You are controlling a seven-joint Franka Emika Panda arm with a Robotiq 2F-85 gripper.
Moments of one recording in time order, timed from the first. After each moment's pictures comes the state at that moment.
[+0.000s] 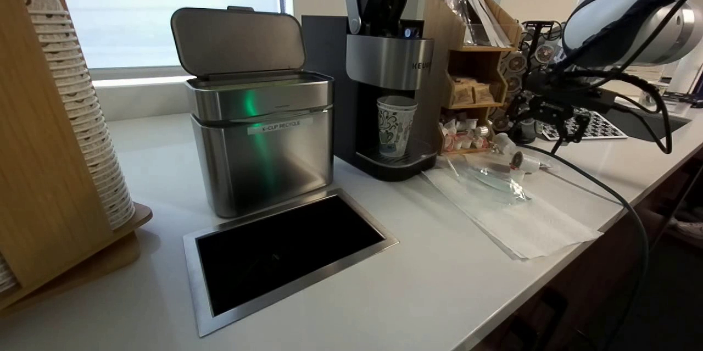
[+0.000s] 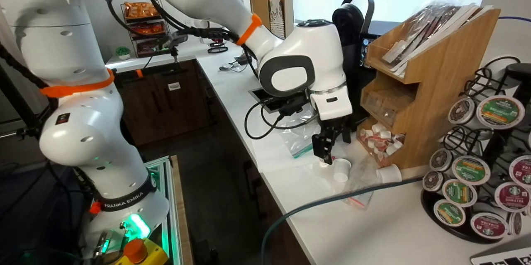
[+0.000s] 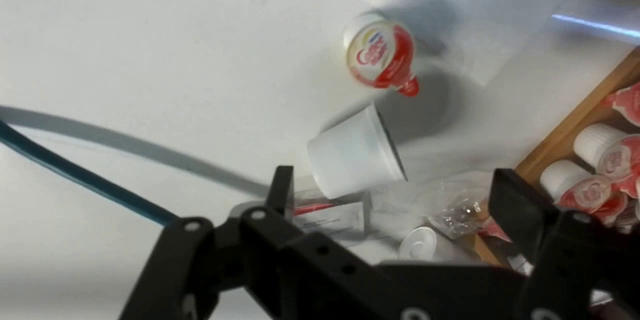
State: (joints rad) arm -0.01 0.10 -0.34 -2.34 0.05 2.66 0.86
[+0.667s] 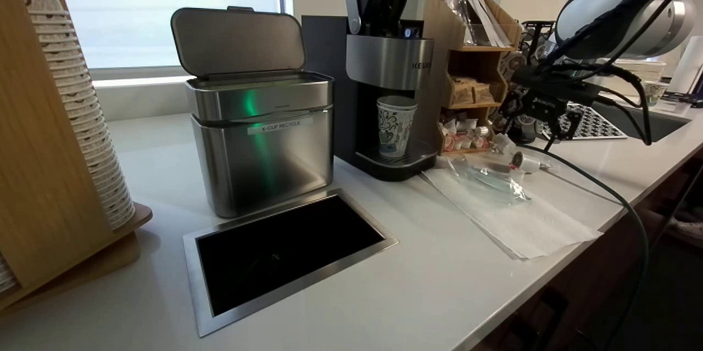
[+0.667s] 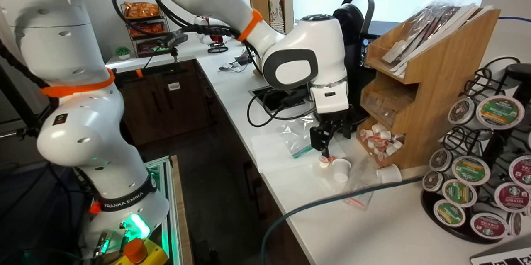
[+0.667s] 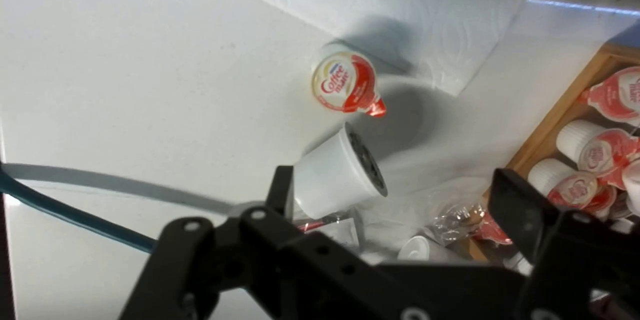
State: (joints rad) arm -0.05 0.10 -0.27 -2.30 0.04 2.61 1.00
